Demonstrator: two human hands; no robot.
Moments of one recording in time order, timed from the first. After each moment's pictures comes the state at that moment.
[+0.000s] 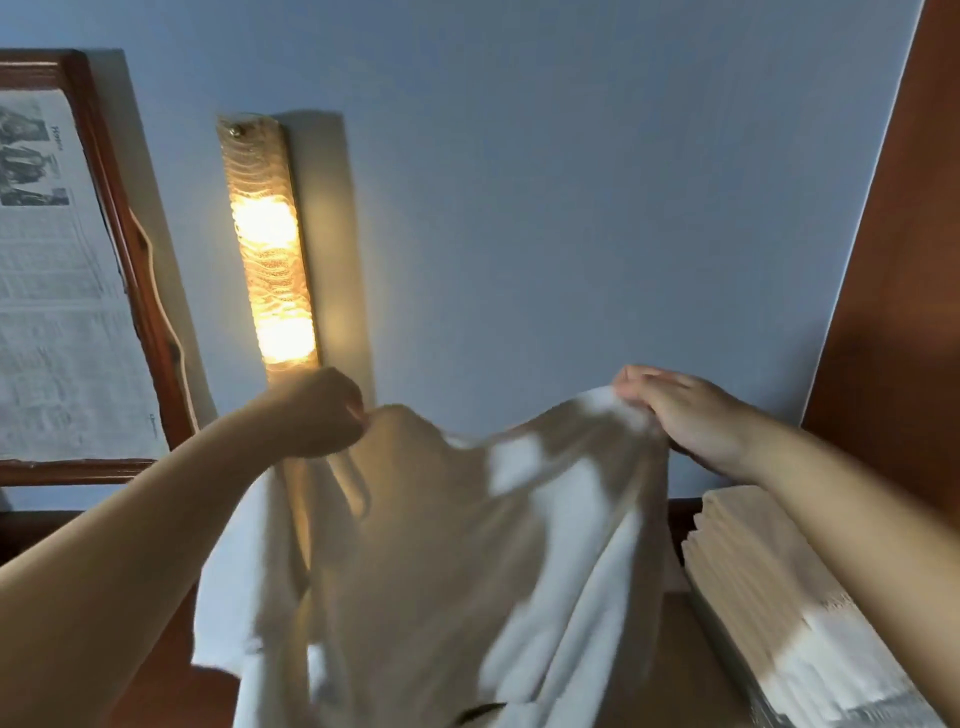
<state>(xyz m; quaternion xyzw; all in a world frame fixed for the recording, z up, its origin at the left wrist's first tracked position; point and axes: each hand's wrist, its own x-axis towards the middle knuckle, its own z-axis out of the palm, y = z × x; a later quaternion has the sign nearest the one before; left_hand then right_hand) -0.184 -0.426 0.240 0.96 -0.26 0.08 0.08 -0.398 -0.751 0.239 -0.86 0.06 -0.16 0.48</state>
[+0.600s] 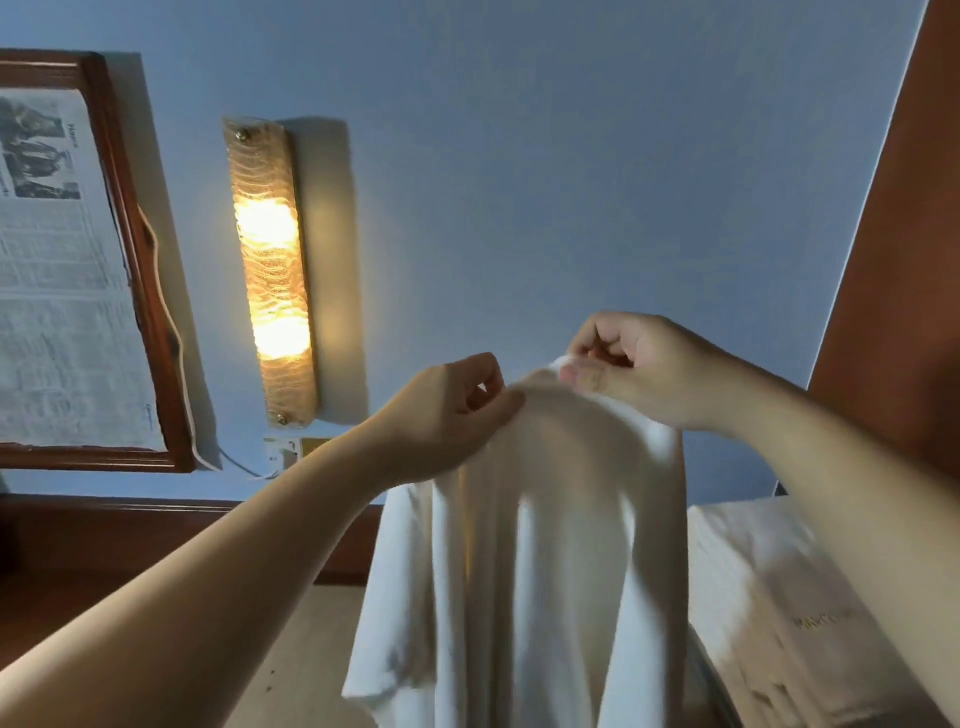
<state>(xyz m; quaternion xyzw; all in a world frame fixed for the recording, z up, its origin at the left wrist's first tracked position) -0.307 -0.518 0.247 0.79 -0.46 0.09 0.39 -0.411 -0.748 0.293 -0.93 -0.08 -0.20 0.31</state>
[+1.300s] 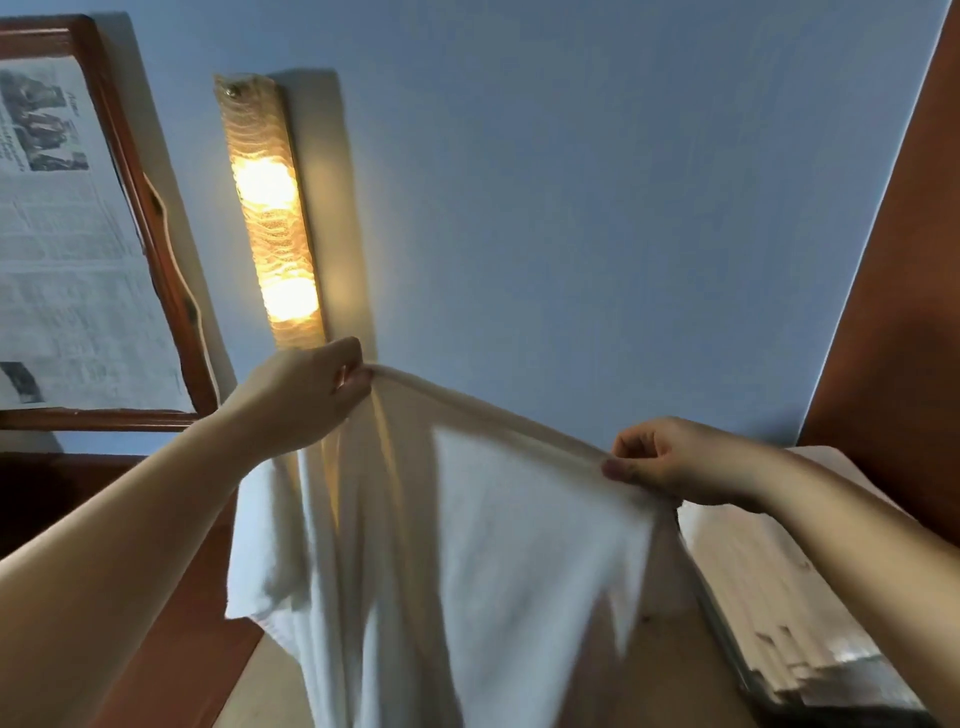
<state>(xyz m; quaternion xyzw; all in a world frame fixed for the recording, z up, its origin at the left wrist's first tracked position) -0.241 -0.432 0.204 0.89 -0.34 0.24 0.17 -0.436 -0.806 0.169 -0.94 0.05 0.03 0.34</state>
